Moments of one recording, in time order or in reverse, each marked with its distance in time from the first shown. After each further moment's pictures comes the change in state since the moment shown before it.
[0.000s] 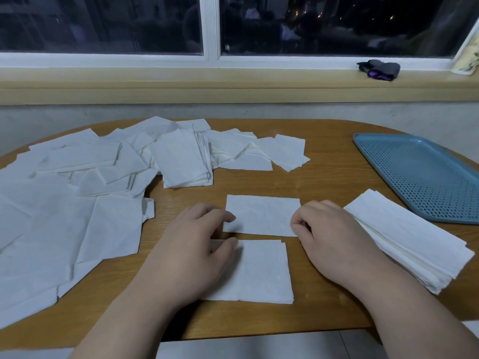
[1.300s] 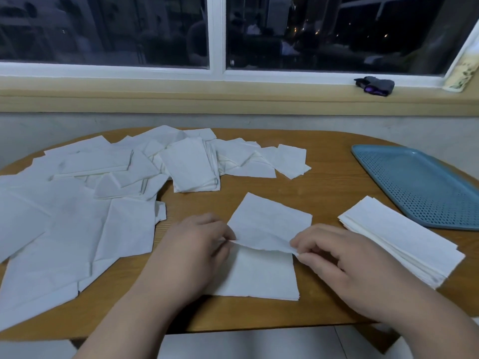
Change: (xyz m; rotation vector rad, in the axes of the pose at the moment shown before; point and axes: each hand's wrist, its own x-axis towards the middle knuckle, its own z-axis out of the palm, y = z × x) left_hand -0.011 -0.011 -0.009 0.085 0.060 0.105; right_hand -0.045 -0.024 -0.040 0.240 -0.130 -0.119
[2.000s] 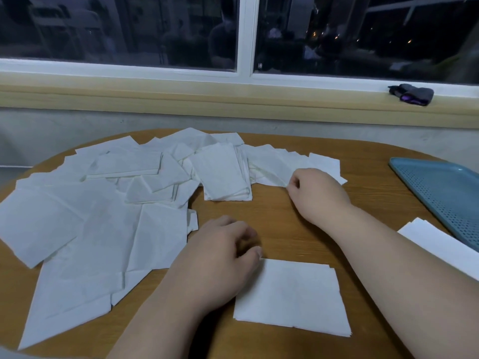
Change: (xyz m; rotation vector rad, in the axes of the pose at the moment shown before) left_hand 0.012 -0.019 -0.017 -0.174 -0.109 -0.241; right_hand 0.191 0.006 0.038 -0.298 0.191 0.253
